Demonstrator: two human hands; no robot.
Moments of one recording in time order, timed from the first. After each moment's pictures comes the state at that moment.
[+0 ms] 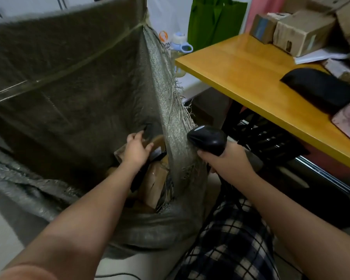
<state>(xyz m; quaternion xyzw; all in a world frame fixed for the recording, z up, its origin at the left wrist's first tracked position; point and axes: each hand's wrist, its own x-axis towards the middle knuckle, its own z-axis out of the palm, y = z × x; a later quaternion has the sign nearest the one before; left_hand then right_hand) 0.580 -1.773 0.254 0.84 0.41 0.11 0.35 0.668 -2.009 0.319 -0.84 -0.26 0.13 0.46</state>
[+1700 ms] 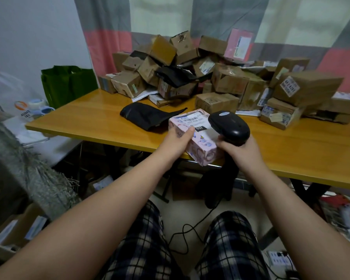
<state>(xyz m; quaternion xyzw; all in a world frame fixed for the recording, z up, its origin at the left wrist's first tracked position) 0.700 -2.161 0.421 0.79 -0.03 0.00 0.61 0.673 -2.346 0.417 -0.78 -0.01 -0.18 0.60</state>
